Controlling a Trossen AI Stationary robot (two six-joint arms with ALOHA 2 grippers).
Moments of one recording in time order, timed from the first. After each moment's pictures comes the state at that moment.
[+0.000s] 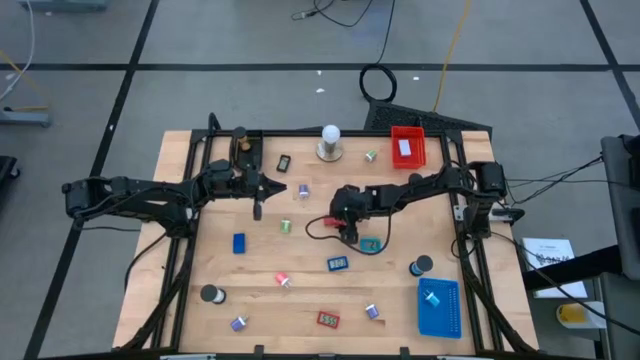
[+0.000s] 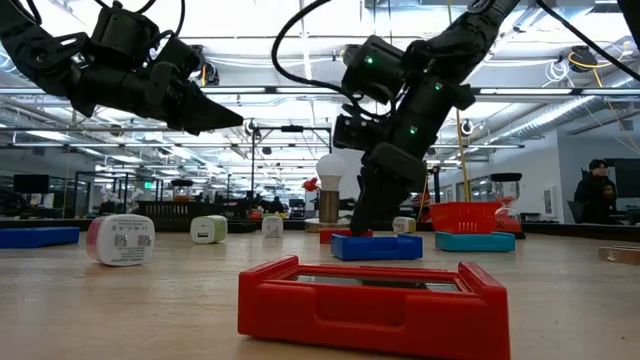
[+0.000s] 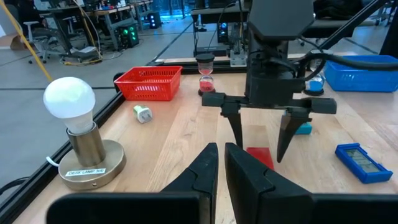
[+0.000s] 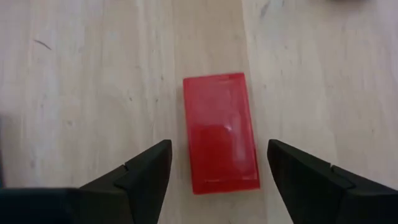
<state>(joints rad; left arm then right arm) 0.36 1.09 0.28 0.65 0.26 0.15 -0.08 1.84 1.01 -0.14 -0.01 0.00</state>
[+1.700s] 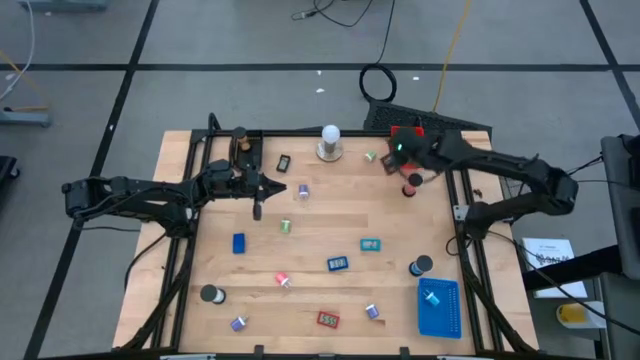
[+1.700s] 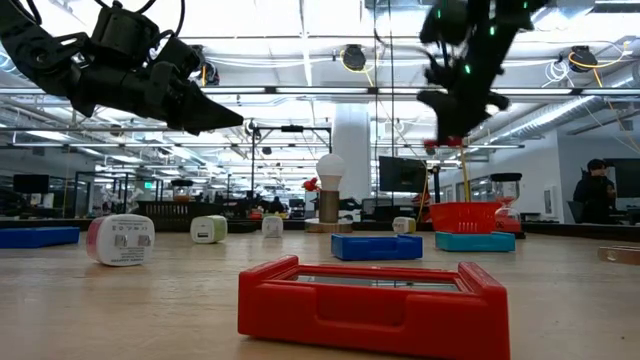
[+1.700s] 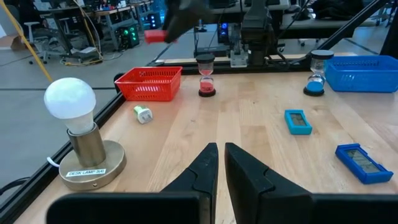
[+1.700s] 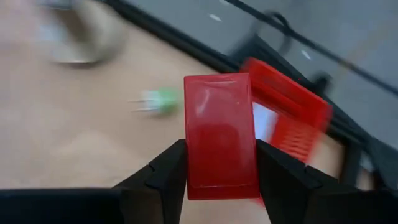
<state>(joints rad) 0.36 1.09 0.28 0.65 0.26 0.15 -0.50 1.27 0.98 -0.73 0.47 0.43</state>
